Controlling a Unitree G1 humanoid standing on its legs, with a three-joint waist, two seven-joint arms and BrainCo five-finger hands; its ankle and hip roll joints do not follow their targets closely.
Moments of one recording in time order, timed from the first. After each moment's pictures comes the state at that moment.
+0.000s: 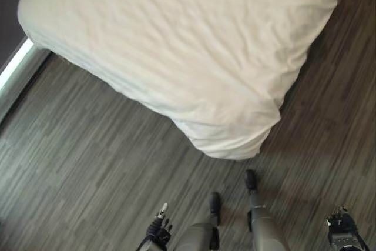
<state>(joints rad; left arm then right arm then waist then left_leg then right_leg) -0.02 0.11 0.06 1.19 -0.86 -0.17 -0.09 -0.17 -0.31 -0.29 1.20 1.18 -0.16 0.03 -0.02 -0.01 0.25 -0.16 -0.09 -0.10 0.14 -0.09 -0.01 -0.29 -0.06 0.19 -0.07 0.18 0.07</state>
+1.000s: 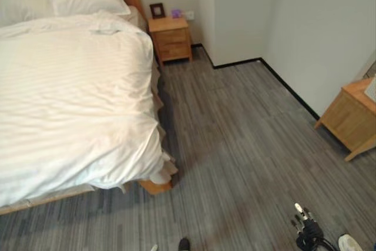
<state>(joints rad) 0.18 0.08 0.20 1.17 -0.68 -0.15 -0.02 0.26 -0.23 0.00 0.68 0.75 -0.18 -0.05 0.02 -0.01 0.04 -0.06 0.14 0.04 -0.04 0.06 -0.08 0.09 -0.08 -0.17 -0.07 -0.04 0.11</state>
